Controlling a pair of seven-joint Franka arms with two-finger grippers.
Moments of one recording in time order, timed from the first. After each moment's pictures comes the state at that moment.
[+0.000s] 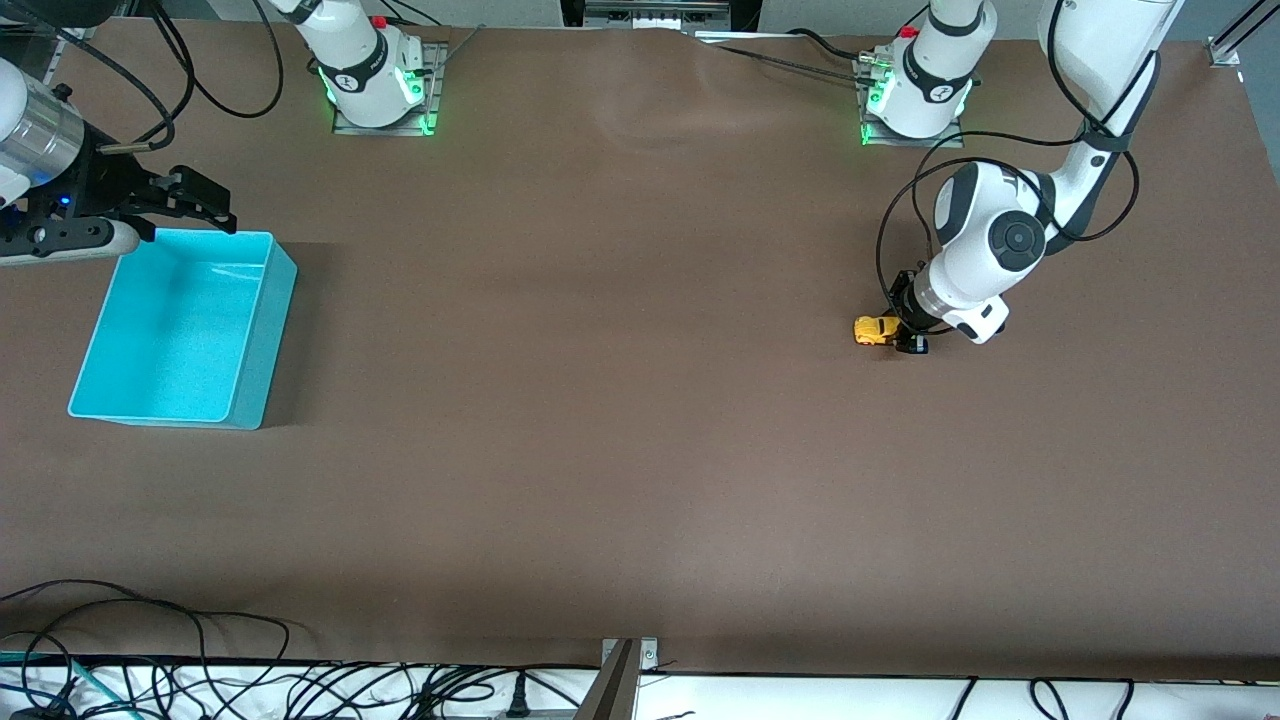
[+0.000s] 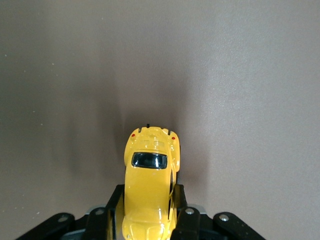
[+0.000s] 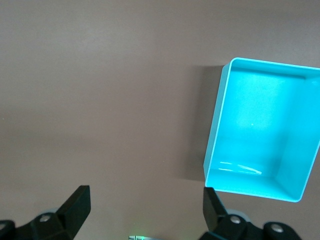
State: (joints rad) left arm 0.10 0.30 -0.26 -2.40 -0.03 2.63 -1.76; right arm -0.05 -0.05 0.10 -1.73 0.05 1.60 -0.05
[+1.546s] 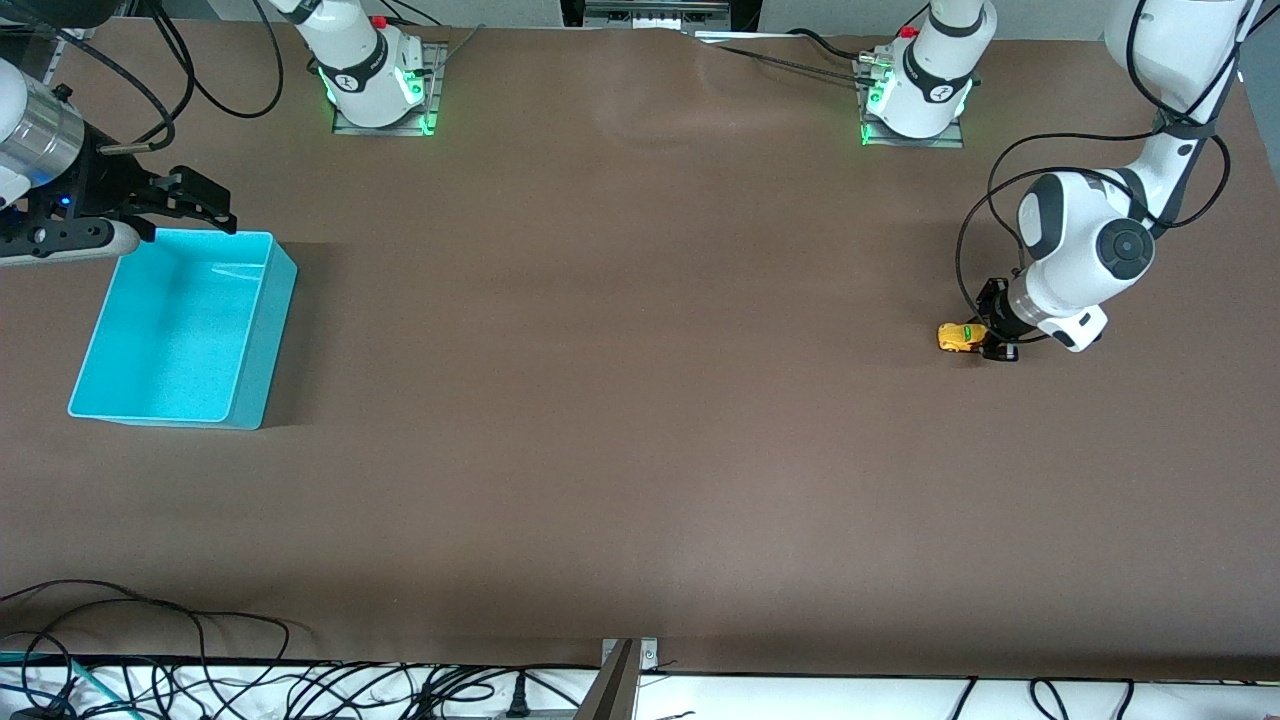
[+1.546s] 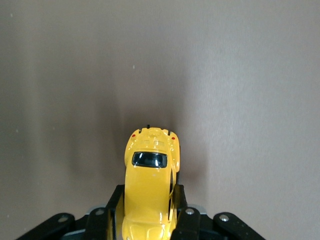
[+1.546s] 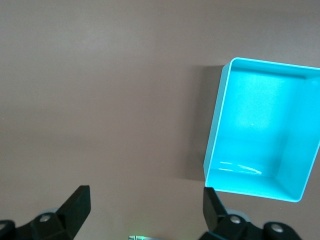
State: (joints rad) left arm 0.18 0.30 -0.07 -2.38 0.01 2.61 -1.49; right arm -0.05 -0.05 0.10 -1.73 0.05 1.60 -0.05
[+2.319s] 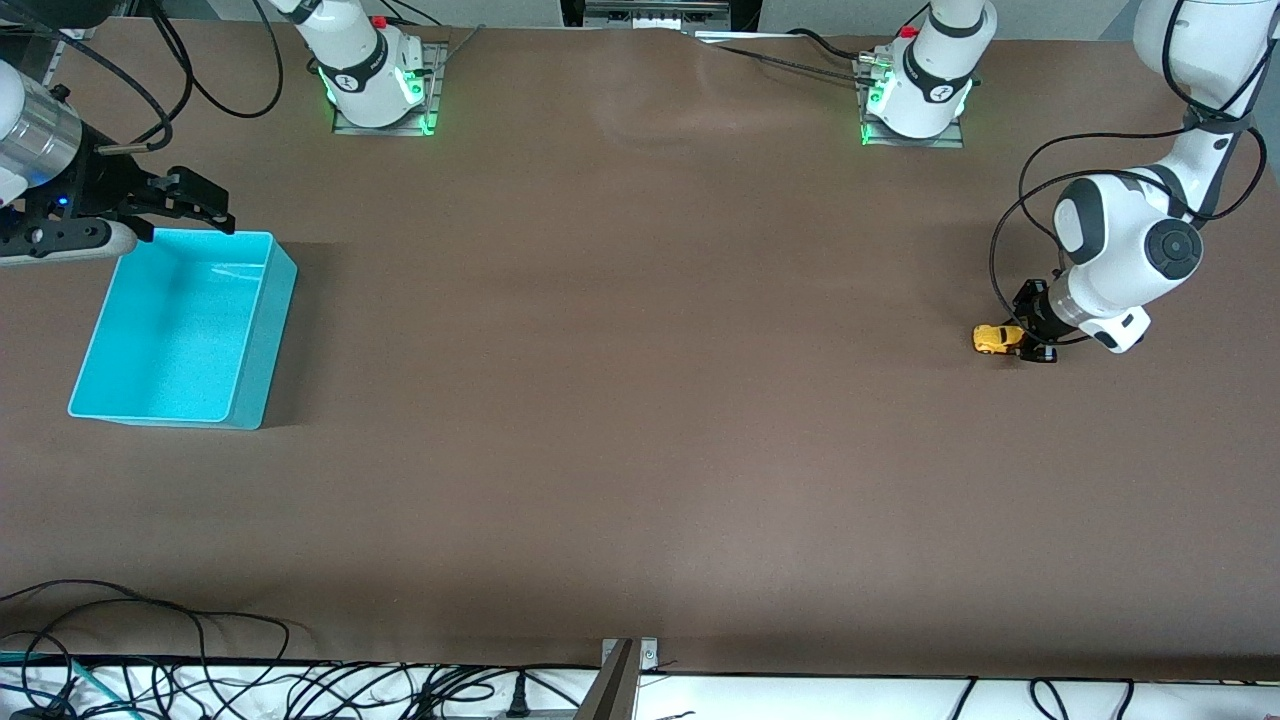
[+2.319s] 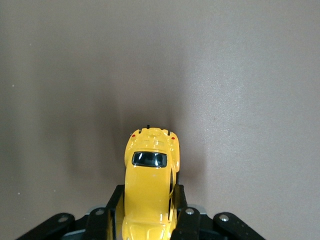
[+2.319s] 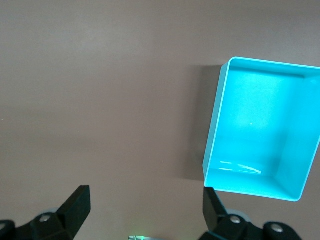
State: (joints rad) left arm 0.22 0.31 -0.01 -2.36 0.02 2.61 -1.37; right arm -0.06 -0.05 0.09 -1.73 0.05 1.60 -0.05
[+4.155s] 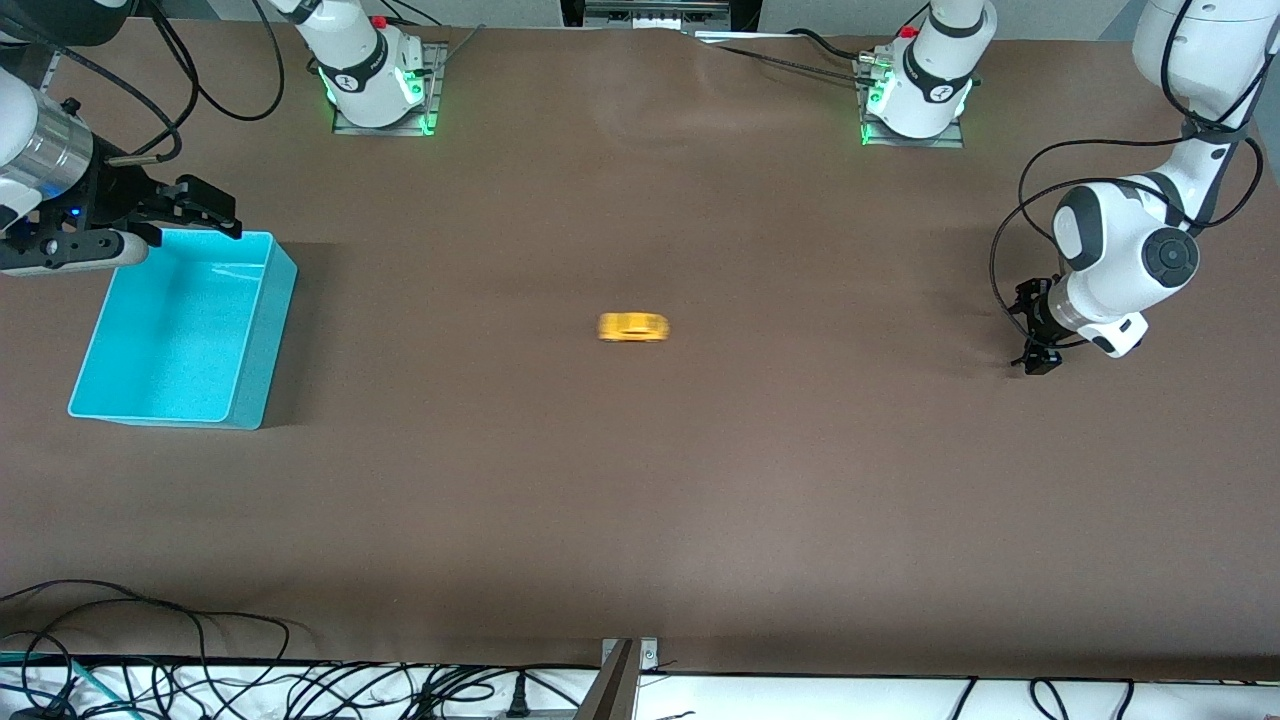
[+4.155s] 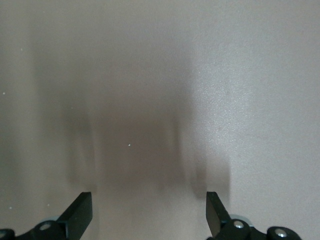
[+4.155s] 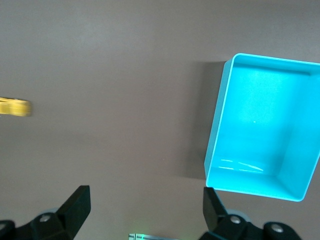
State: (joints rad) left arm 0.22 0.35 0.00 -2.34 0.03 2.62 -1.37; right arm -0.05 -0.03 0.10 -1.73 0.05 1.60 -0.05
